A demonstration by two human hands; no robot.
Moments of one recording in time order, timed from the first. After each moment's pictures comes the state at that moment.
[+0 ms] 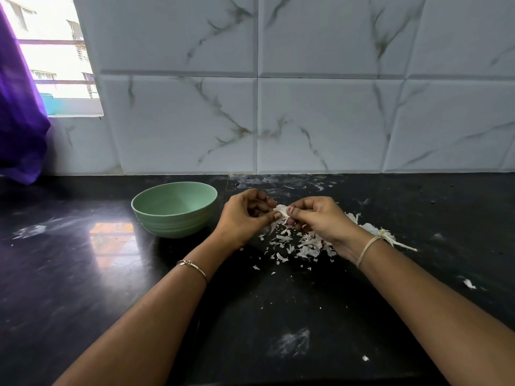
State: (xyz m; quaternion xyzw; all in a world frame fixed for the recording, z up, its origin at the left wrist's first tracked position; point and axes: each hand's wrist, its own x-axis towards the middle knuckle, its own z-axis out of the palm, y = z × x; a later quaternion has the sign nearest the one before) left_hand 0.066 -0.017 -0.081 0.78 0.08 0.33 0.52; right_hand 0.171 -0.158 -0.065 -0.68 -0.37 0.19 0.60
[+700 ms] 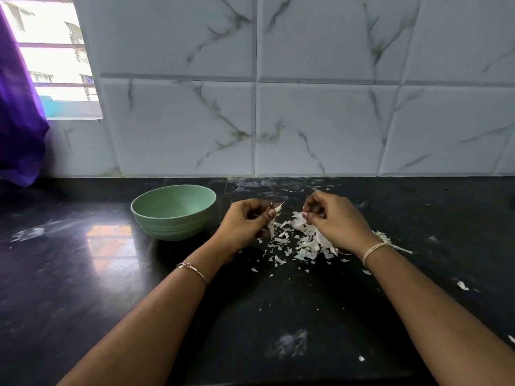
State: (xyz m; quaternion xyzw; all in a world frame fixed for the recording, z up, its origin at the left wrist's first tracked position) left_hand 0.064 -0.023 -0.083 0.74 0.09 0.29 0.60; right_hand 0.190 -0.181 -0.059 -0.83 -0.45 -0.10 0.32
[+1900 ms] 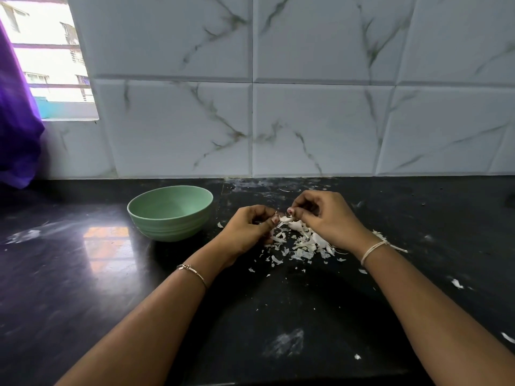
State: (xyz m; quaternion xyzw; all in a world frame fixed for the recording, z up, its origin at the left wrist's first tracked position) left_hand 0.066 -0.030 -0.085 0.76 0.08 0.23 0.61; right_hand 0.182 -0.179 -0.053 -0.75 -0.52 -0.08 0.40
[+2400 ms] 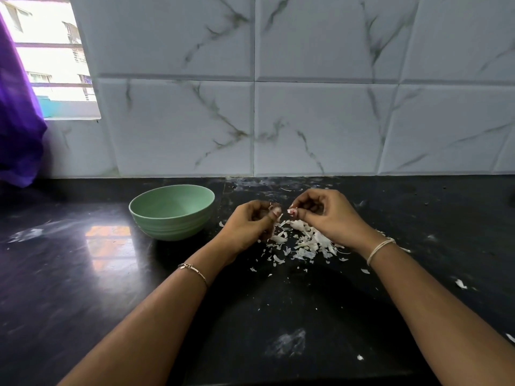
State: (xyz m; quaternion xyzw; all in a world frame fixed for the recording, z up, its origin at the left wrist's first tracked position) left_hand 0.069 -0.029 -0.084 0.73 0.10 0.25 0.62; right_hand 0.182 -0.180 -0.052 -0.73 -0.50 0.01 0.47
